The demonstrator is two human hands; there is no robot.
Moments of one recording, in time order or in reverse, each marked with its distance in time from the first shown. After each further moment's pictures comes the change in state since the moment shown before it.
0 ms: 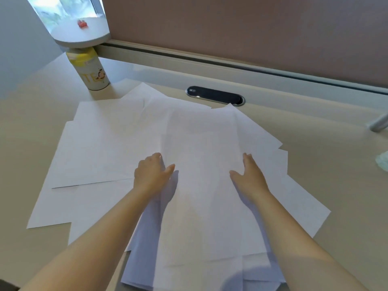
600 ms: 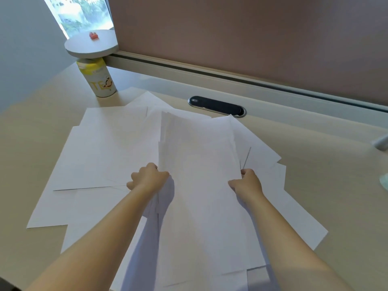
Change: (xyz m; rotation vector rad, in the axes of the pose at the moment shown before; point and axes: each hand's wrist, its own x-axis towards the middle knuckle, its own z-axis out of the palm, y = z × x) left_hand 0.005 0.017 -0.005 -0.151 -0.080 -0.335; right_hand 0.031 0.005 -0.003 0.351 -0.013 0.182
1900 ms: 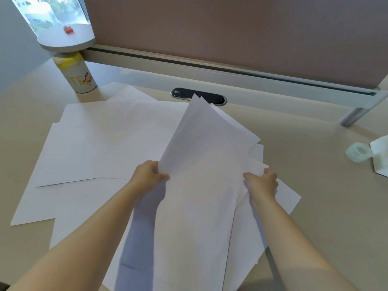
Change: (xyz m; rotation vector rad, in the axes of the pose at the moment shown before) left_hand -0.023 -0.013 0.013 -0.083 -0.187 0.362; right_hand -0.034 0.042 -0.039 0.294 0.420 0.102
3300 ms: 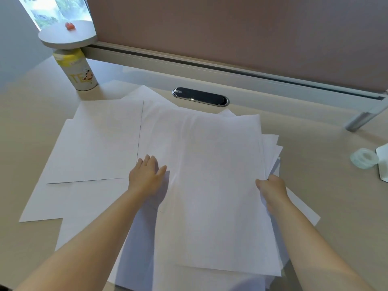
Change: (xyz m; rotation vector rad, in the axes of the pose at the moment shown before) left_hand 0.012 -0.007 0.015 0.359 0.188 0.023; right_hand 0.006 -0.013 -0.024 -0.127 -0.172 0.010
